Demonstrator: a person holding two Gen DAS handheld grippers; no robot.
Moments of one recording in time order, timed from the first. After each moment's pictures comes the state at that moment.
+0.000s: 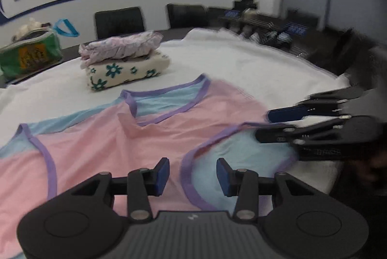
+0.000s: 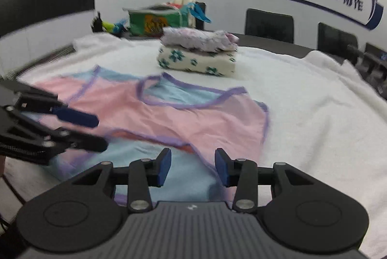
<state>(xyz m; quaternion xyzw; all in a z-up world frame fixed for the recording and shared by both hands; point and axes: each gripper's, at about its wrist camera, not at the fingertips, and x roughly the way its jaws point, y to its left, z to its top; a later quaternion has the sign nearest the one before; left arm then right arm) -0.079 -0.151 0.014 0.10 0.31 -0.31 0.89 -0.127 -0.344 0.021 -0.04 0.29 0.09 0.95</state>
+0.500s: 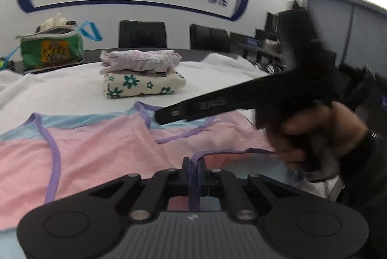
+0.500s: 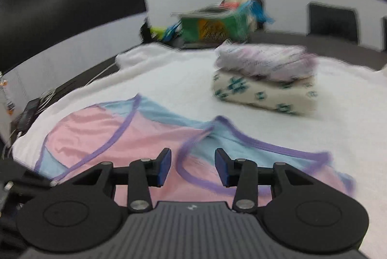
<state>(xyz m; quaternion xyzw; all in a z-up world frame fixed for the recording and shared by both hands) -0.100 -0.130 0.023 0.00 0.27 -0.28 0.92 0.018 -0.317 0.042 0.01 0.32 0.27 0.91</state>
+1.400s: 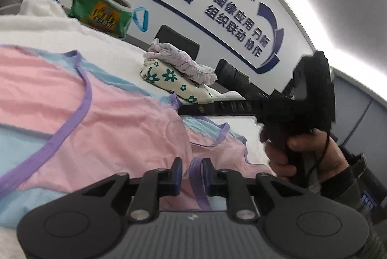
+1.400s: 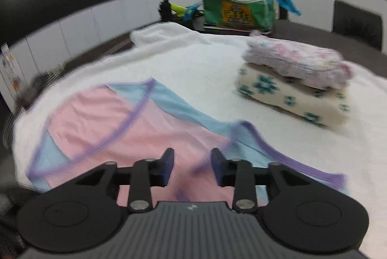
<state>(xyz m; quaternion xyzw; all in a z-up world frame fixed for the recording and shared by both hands) -0.125 -0.072 -0.005 -0.21 0.25 -0.26 0.91 0.025 -0.294 0.041 -0.06 0.35 0.29 0.89</state>
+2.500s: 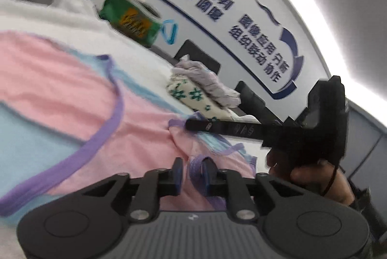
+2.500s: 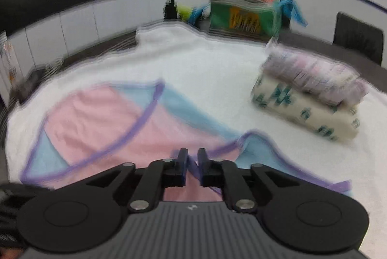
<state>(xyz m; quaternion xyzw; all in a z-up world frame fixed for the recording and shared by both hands) -0.120 -0.043 -0.017 -0.29 0.24 -0.19 0.91 0.030 -0.247 0.034 -0.08 0.34 0.29 0.89</state>
